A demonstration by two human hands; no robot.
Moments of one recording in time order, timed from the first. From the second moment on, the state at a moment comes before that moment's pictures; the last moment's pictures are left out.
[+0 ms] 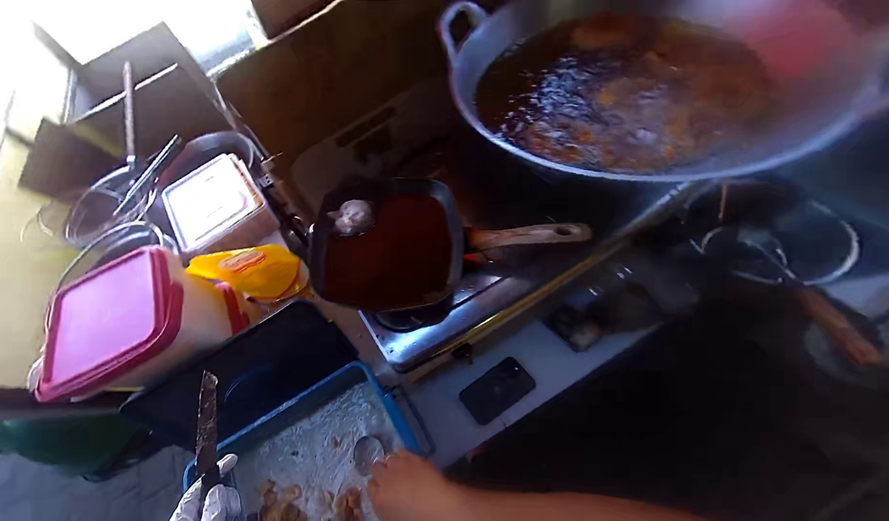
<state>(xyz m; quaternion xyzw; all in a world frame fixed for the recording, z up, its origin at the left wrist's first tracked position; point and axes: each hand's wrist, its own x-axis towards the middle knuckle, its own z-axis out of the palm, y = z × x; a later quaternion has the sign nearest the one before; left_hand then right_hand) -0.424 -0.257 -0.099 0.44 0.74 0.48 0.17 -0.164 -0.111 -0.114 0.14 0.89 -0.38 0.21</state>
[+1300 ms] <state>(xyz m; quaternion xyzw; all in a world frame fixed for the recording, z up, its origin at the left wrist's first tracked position) -0.442 -0.379 -0.173 0.34 0.79 0.50 0.12 -0.291 -0.174 -0.114 0.24 0.88 -0.18 0.37</state>
